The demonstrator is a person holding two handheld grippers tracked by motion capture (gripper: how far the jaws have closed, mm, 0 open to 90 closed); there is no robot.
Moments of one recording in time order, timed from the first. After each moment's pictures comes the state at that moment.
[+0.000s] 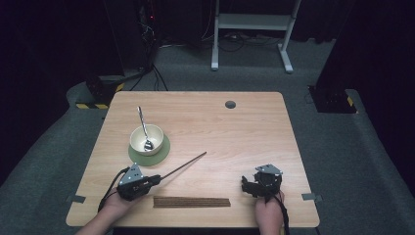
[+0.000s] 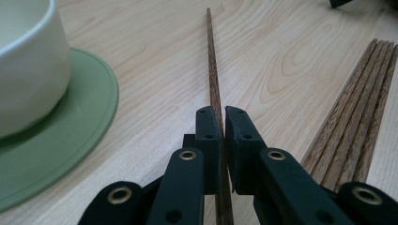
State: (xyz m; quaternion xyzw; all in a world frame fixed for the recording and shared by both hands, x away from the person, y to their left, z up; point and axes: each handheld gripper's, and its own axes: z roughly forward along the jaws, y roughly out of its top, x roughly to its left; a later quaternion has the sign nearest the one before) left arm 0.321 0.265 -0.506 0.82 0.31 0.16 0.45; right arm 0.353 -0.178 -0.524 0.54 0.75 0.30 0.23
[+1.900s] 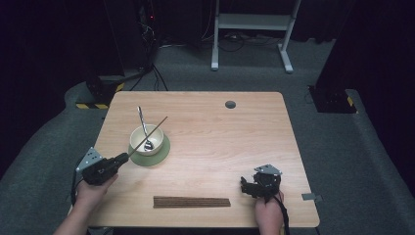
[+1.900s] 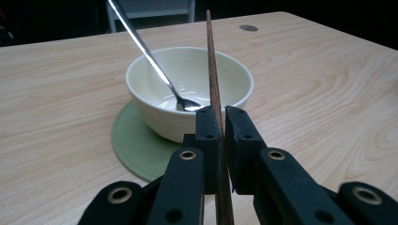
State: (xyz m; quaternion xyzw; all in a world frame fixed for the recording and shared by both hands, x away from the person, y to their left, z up) left arm 0.336 0.355 -0.475 0.71 0.43 0.24 0.50; right arm 0.352 -0.177 -0.524 0.53 0.76 0.31 0.22
